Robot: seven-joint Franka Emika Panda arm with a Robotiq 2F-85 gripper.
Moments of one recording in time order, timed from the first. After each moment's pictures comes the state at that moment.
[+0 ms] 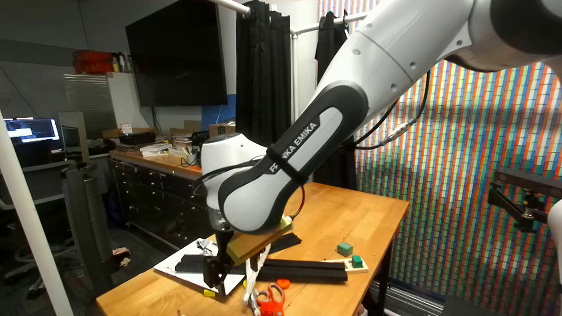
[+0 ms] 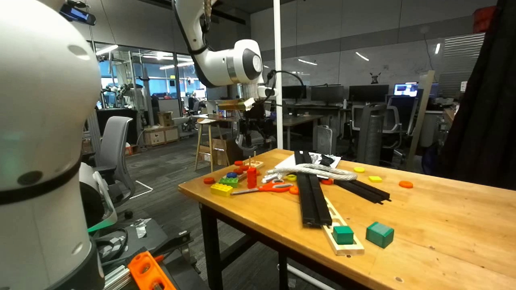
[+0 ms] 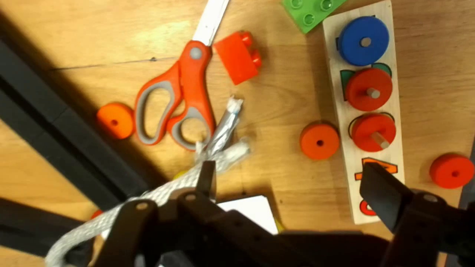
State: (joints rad) arm 0.41 0.28 0.04 -2.09 -0.17 2.41 0.51
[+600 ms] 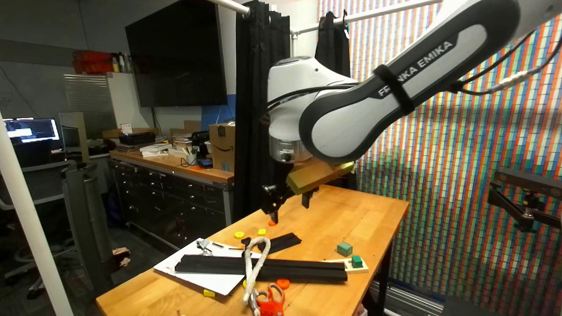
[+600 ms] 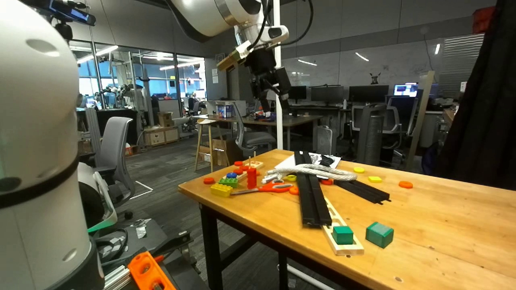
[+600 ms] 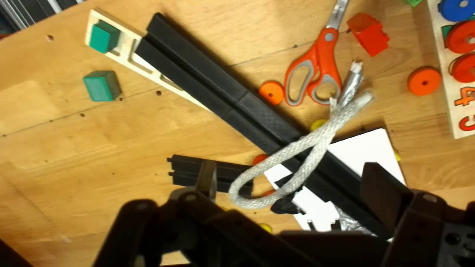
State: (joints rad) arm 0.24 -0.22 0.08 -2.38 -0.34 2.30 0.68
